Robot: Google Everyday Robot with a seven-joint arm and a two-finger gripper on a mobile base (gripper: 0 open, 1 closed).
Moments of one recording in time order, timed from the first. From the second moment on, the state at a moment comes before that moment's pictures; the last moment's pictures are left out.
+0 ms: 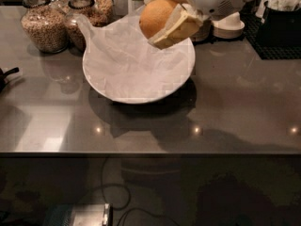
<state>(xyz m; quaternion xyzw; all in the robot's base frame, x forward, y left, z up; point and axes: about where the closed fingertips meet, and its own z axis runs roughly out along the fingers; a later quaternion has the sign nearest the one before) 0.527 -0.005 1.057 -0.71 0.50 0.13 0.47</state>
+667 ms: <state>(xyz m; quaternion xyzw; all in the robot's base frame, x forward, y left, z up) 0.414 0.004 1.099 -0.77 0.41 0.04 0.49</state>
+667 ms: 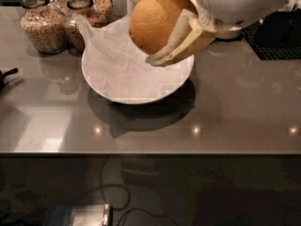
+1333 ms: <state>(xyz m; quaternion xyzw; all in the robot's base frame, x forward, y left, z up) 0.367 0.008 1.097 -0.78 0.34 0.06 0.51</state>
